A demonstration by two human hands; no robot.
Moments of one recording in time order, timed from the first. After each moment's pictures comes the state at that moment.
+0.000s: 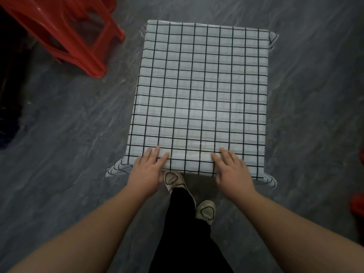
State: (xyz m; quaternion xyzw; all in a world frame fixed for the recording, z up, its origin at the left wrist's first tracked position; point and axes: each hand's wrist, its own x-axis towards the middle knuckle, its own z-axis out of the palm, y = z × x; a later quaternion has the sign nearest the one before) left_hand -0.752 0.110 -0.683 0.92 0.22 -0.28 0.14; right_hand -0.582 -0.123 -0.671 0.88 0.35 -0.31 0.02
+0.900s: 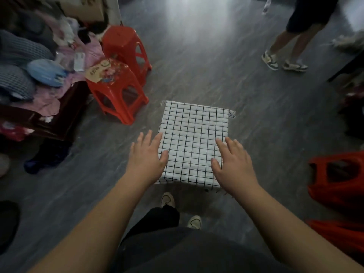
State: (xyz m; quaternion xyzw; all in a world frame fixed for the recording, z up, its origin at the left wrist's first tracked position) left_hand -0.762 0.054 -0.202 0.91 0.36 -0.06 0.17; right_hand -0.616 -0.152 -0.198 0.92 0.33 -0.17 -0.12
